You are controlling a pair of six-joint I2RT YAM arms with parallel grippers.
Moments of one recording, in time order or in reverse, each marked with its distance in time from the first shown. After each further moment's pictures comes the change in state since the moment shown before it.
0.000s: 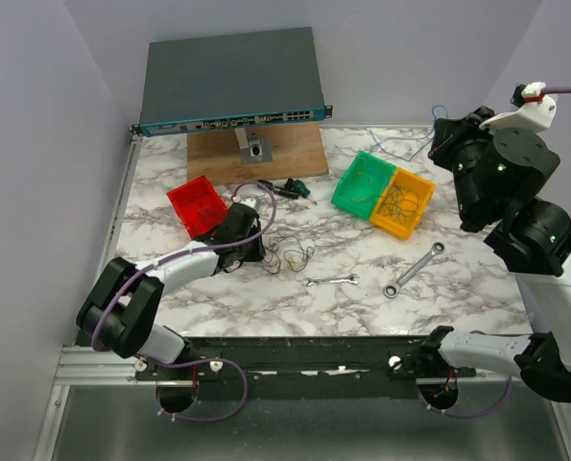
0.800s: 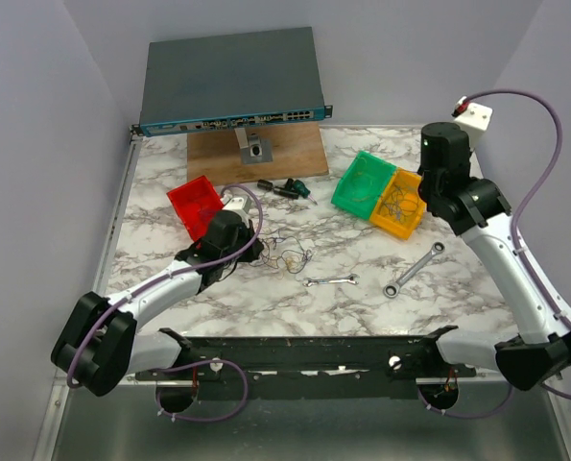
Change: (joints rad) left arm 0.000 -0.232 -0.135 0.134 0.018 0.001; right arm -0.310 0.092 -0.335 -0.033 0.011 -0.051
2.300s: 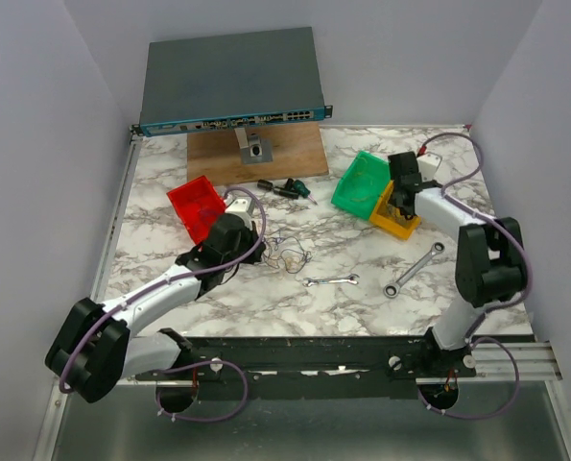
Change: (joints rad) left arm -0.023 -0.035 -0.011 0.009 -0.016 0.019; right arm -0.247 0.582 -0.295 0.346 -0.256 0.184
